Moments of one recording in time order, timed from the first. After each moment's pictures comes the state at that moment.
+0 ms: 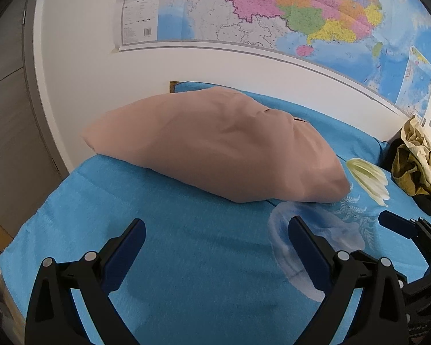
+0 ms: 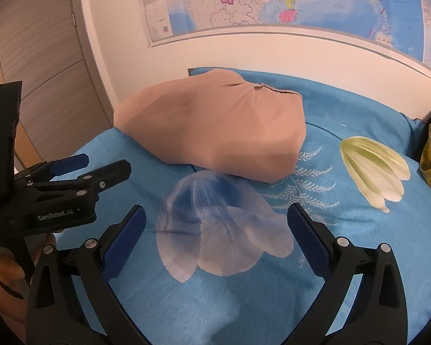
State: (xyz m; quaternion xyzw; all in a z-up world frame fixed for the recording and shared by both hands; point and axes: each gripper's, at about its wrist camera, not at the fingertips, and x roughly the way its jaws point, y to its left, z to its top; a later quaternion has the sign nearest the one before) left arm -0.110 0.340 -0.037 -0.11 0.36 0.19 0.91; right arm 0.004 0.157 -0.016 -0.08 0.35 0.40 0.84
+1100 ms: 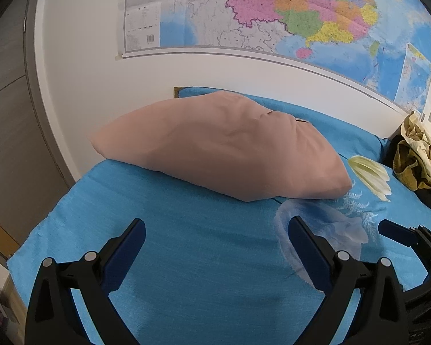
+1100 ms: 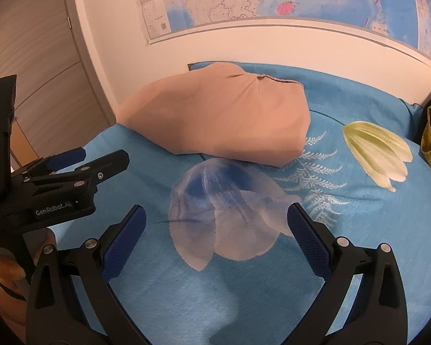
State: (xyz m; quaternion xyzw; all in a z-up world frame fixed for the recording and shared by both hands) left arm -0.120 0.341 -0.033 -0.09 0.36 0.20 0.91; right arm -0.011 0.158 -0.020 -0.06 0.36 0.39 0.84
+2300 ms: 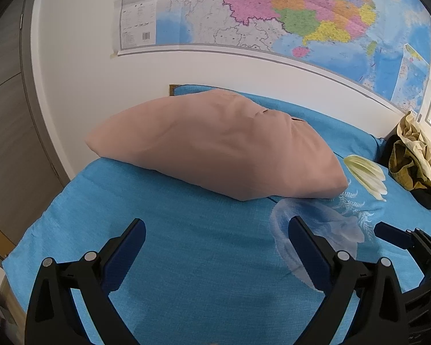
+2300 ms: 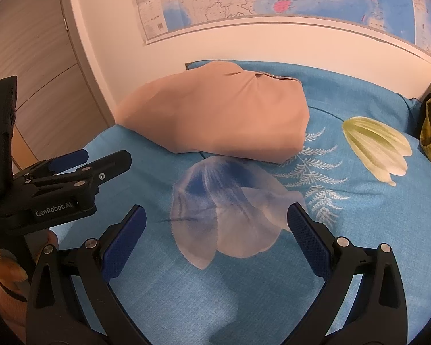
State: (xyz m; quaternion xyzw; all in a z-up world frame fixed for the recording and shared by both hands) left arm -0.118 0.340 -0.032 -0.10 0.36 0.19 0.91; right arm -0.013 0.158 -0.021 -0.06 0.37 0.39 0.84
